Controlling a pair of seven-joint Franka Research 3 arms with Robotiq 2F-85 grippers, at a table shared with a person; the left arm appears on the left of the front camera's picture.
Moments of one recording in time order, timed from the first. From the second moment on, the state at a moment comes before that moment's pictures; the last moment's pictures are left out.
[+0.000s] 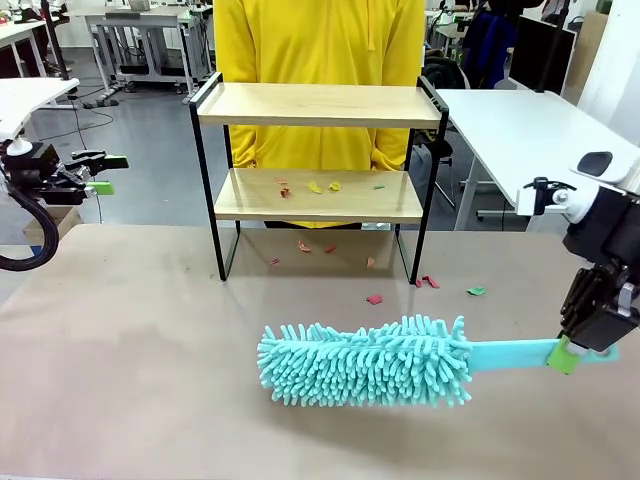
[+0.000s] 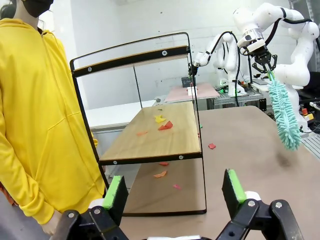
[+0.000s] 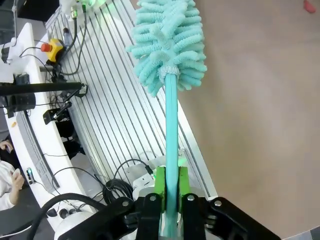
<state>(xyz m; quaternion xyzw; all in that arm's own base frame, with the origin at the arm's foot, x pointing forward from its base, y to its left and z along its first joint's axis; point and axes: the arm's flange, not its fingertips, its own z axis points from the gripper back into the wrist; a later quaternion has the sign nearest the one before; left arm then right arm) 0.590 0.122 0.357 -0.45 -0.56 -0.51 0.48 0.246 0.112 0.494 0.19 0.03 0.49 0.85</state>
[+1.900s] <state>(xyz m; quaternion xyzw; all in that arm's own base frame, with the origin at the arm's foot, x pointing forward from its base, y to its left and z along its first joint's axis) 0.590 0.122 0.357 -0.45 -0.56 -0.51 0.48 0.246 0.113 0.494 0.19 0.03 0.49 0.85</state>
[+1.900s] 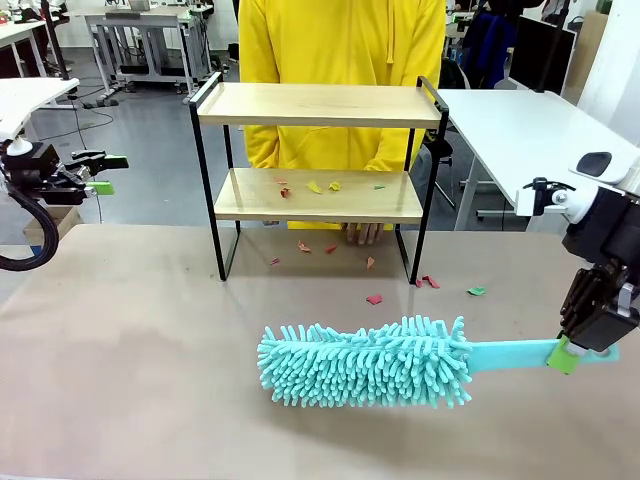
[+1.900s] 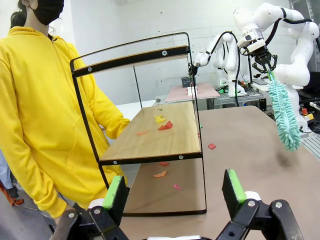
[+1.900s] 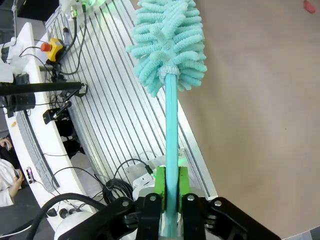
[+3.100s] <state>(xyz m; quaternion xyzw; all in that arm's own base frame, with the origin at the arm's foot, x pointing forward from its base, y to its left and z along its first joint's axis) 0.590 0.122 0.357 -0.45 -0.56 -0.51 0.48 0.246 0.113 0.494 0.19 0.03 0.49 0.85</state>
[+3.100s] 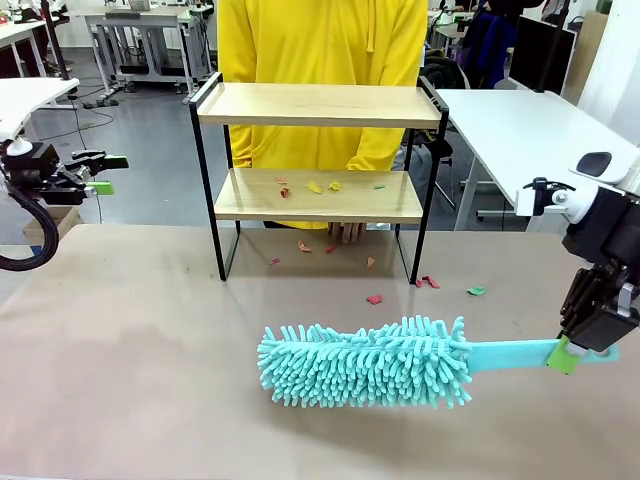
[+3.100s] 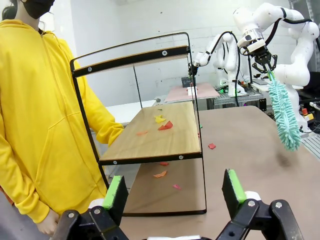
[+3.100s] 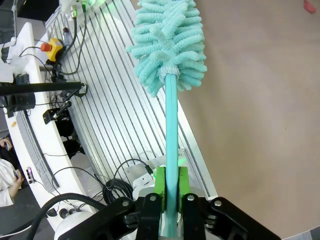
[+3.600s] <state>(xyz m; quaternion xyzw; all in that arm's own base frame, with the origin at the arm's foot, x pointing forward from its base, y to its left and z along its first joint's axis) 0.590 0.122 0.357 -0.45 -0.56 -0.51 0.48 0.246 0.113 0.494 0.19 0.03 0.49 0.85</state>
